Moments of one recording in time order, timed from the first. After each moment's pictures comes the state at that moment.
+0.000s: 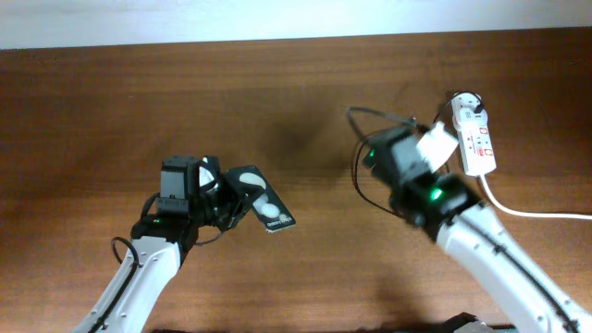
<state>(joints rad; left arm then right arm) -0.14 1.30 0.65 -0.18 0.65 -1.07 0.40 1.32 1.07 -0.72 0.44 0.98</state>
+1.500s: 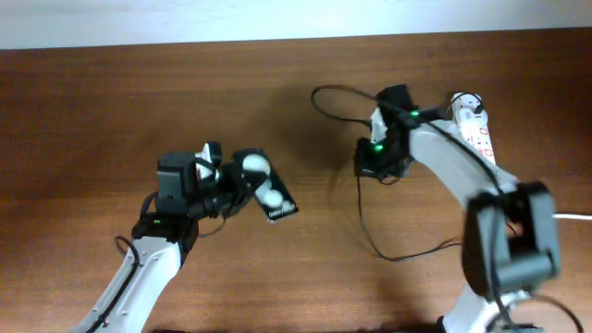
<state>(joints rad) -0.14 1.31 0.64 0.05 0.71 -1.04 0.20 1.87 1.33 -0.86 -0.38 0.35</state>
